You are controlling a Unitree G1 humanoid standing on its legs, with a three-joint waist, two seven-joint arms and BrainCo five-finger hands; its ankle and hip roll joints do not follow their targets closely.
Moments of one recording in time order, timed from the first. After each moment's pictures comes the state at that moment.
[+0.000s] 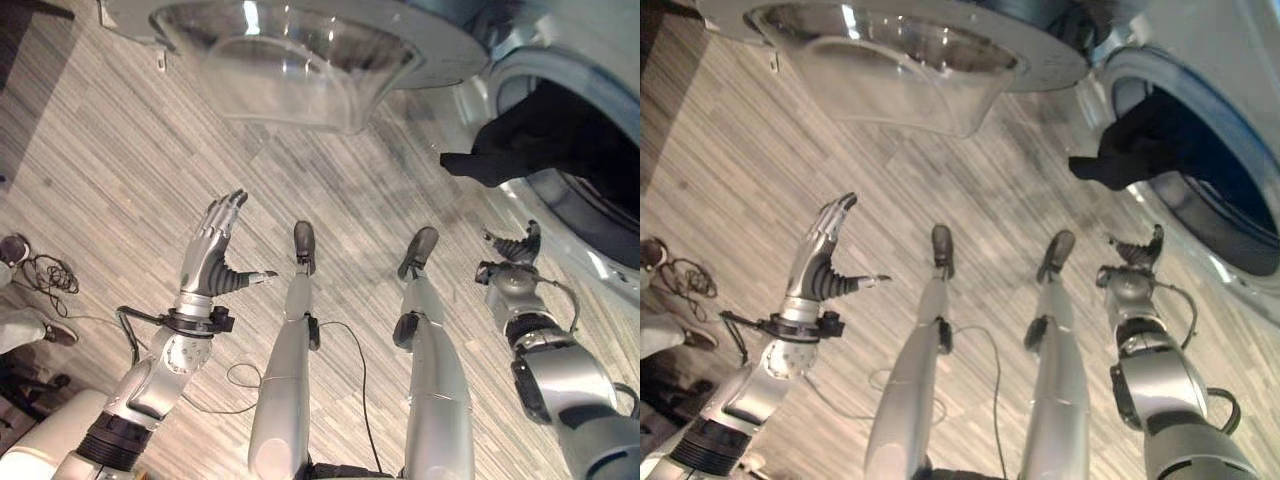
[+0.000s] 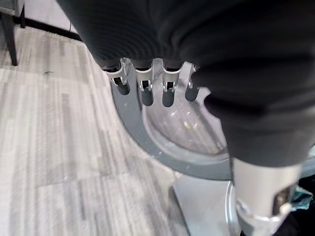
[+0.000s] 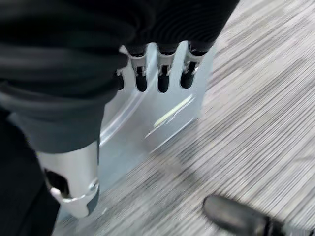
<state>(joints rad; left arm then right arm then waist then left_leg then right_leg) -0.12 0.62 -0.25 -0.10 0.37 -0.20 0.43 -0.85 -0.48 0.16 1.27 0.40 -0.17 -0.48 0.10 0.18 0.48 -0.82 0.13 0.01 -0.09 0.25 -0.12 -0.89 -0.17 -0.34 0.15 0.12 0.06</state>
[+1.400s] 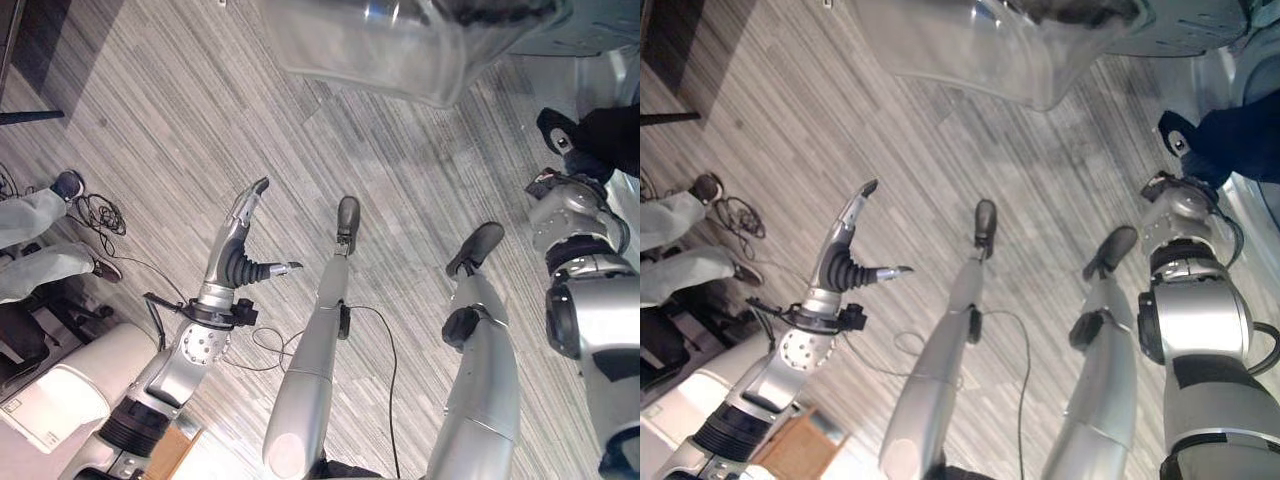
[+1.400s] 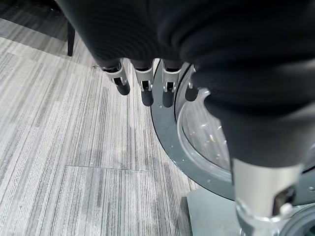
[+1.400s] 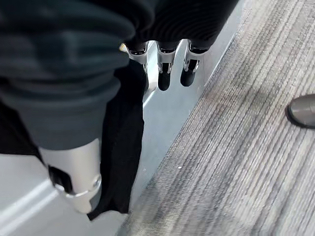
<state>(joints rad) -0.21 0.59 -0.34 -0.10 0.20 -0.25 0.43 -1.24 -0.62 0.08 1.40 0.76 -0.15 -0.46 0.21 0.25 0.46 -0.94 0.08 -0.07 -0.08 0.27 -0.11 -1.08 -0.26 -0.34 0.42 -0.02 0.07</state>
